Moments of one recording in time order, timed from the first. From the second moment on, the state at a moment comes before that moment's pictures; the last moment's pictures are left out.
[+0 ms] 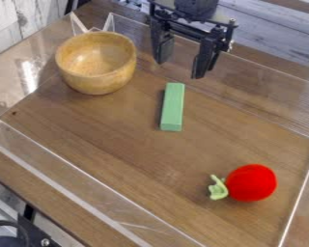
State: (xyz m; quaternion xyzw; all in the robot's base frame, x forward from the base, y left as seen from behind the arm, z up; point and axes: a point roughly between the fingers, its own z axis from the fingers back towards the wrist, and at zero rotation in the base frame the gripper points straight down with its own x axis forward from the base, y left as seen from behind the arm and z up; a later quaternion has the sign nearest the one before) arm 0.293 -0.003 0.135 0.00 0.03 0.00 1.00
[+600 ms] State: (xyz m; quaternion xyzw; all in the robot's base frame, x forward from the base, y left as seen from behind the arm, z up) arm 0.265 -0.085 0.107 -0.01 0.05 -0.21 0.98
